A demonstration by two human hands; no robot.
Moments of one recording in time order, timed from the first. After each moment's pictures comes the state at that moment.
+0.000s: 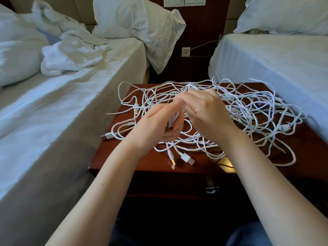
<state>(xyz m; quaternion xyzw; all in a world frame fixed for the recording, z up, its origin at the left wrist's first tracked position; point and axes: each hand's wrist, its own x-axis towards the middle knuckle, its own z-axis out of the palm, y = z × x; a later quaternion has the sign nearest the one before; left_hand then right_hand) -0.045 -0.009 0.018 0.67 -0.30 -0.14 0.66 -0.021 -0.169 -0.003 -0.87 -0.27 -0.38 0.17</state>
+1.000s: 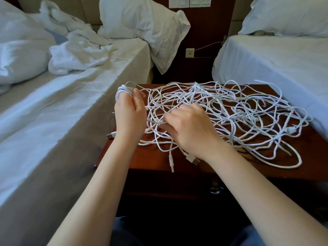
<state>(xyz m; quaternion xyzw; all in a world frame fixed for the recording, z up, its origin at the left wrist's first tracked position) -0.002 0.022 -0.004 0.80 -0.03 0.33 0.51 -0.031 -0.129 -0.021 -0.88 -0.29 -0.37 0.07</state>
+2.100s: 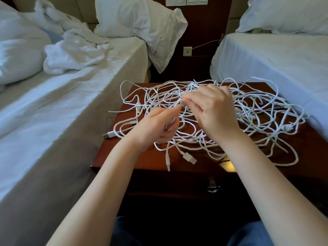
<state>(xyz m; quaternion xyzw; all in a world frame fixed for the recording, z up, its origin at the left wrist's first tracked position) -0.033 -0.001 0.009 0.72 -0.26 -0.18 0.61 -0.021 -0.172 -0.007 -0.85 -0.21 -0.47 0.13</state>
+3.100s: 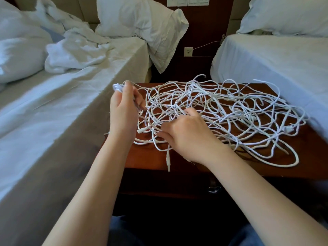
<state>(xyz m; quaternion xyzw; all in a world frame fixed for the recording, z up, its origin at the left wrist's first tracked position) -0.008 0.018 0.010 0.58 -0.07 0.18 0.79 -0.042 -0.127 -0.020 -0.93 -0.27 -0.23 0.06</state>
